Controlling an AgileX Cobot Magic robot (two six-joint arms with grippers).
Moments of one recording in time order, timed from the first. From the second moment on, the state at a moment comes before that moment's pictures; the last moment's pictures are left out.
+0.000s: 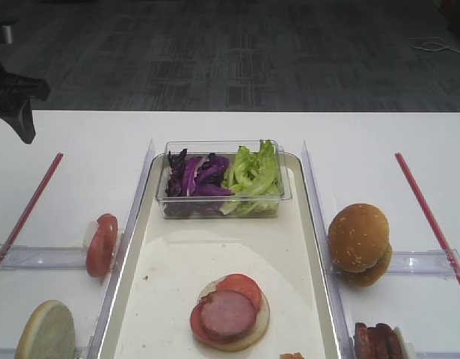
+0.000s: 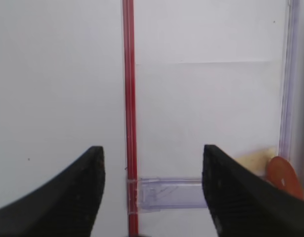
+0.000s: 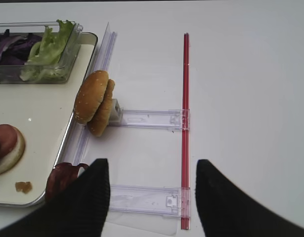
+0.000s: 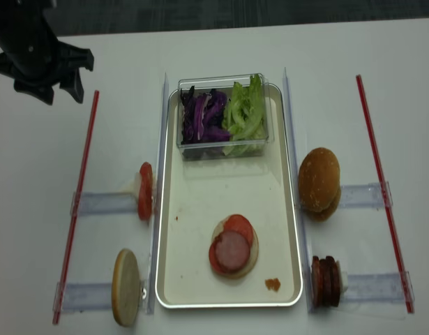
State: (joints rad) left arm 0.02 1.82 -1.52 0.00 1.13 0.00; right arm 0.07 -0.02 -0.48 0.10 1.12 0.02
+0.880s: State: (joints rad) left arm 0.02 1.97 -1.65 -0.01 1.15 0.00; right arm 0.07 -0.02 -0.48 0.10 1.12 0.02
